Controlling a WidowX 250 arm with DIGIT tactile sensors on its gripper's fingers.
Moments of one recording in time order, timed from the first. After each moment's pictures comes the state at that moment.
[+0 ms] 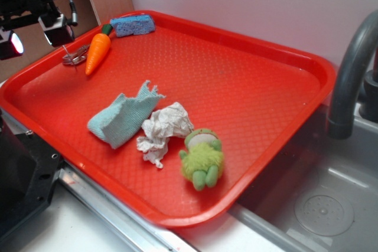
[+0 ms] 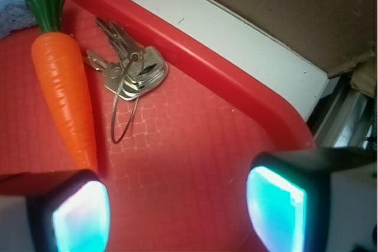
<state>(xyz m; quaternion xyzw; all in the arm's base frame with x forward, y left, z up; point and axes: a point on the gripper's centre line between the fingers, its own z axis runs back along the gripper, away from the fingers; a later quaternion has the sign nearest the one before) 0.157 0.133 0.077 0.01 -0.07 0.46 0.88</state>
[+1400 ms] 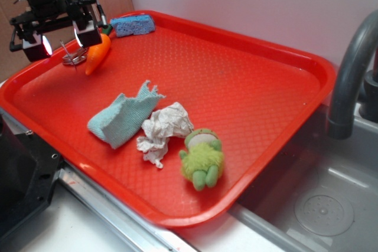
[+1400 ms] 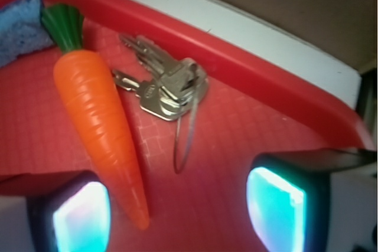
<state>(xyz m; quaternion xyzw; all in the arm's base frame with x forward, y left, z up) 0.191 0.124 0.056 0.05 -0.10 0.51 0.85</state>
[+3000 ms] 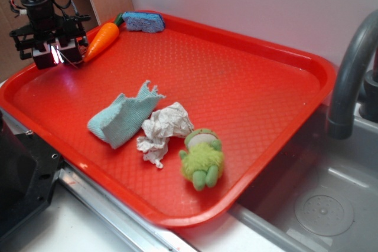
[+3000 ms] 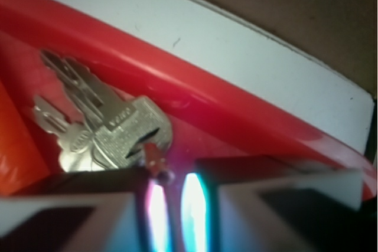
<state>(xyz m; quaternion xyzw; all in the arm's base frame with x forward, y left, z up) 0.186 0.159 0.025 0.07 -0.05 0.53 0.85</state>
